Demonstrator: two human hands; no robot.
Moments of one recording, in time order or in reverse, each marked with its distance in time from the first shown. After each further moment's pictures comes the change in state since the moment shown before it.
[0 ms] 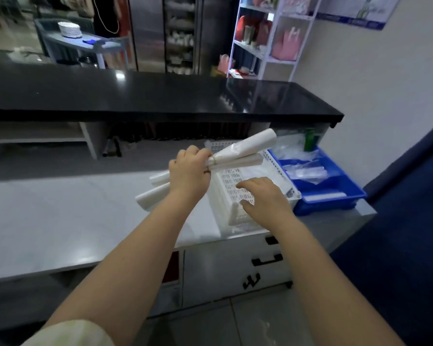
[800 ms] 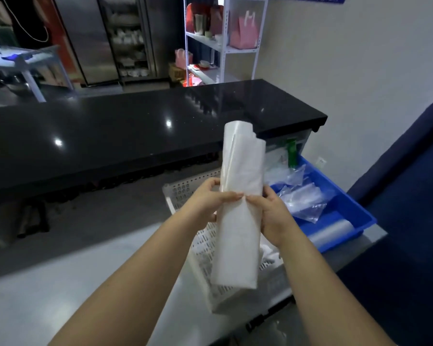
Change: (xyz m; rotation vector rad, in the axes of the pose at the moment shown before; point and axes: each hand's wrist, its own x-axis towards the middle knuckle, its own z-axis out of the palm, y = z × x) left_hand 0.169 0.063 0.148 -1.123 -0.822 -0.671; right_hand 0.158 0.156 0.031 1.624 0.179 0.621
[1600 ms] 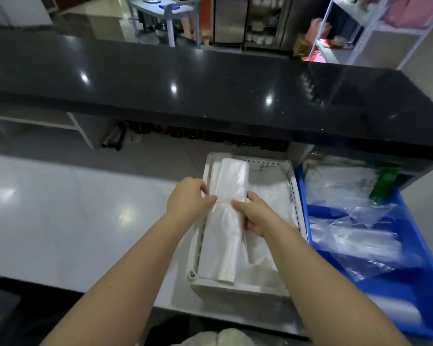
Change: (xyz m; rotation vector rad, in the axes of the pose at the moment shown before) left_hand -0.002 -0.080 -0.030 0.857 0.835 -0.034; right_hand 0.098 0.070 0.008 -0.437 -0.391 0.503
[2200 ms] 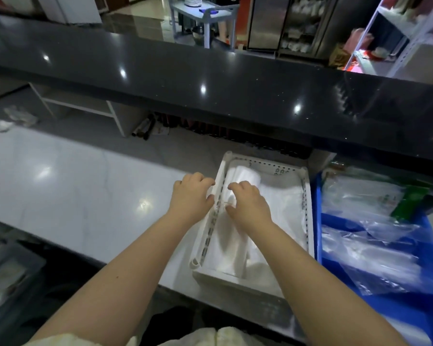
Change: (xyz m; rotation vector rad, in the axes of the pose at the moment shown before) left_hand -0.025 -0.028 0.001 0.339 0.186 0.164; right_hand -0.023 -0.006 0.040 -1.363 0.155 -0.731
